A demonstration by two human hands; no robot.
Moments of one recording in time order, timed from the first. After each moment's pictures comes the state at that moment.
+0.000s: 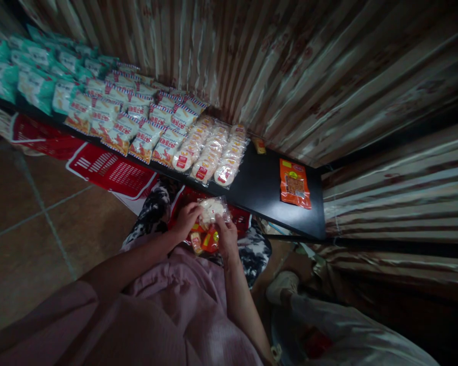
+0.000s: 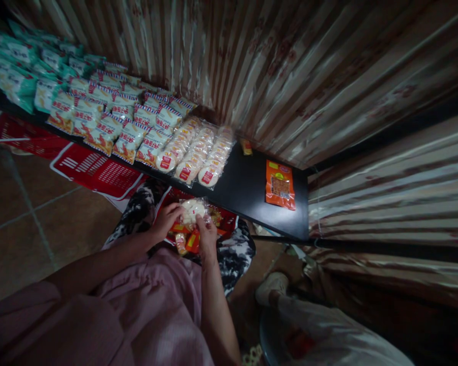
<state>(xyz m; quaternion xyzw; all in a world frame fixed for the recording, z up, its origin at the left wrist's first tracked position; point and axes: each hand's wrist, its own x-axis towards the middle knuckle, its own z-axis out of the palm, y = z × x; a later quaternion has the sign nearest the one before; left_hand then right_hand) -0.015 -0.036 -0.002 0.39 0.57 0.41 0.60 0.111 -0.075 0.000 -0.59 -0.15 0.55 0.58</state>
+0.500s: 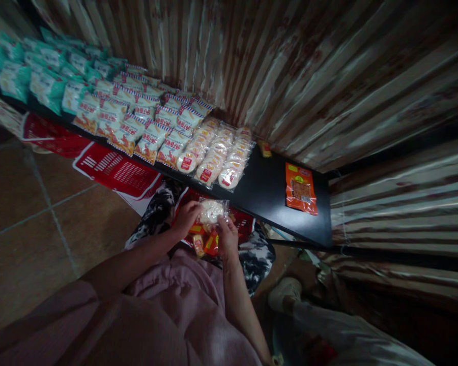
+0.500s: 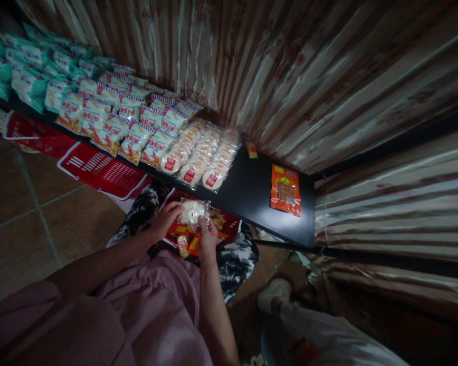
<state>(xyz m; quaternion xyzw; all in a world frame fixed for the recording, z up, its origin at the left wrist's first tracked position) -0.025 -0.028 0.007 0.38 0.59 0.40 0.59 0.102 -0.068 0.005 -0.58 -0.14 0.55 0.59</state>
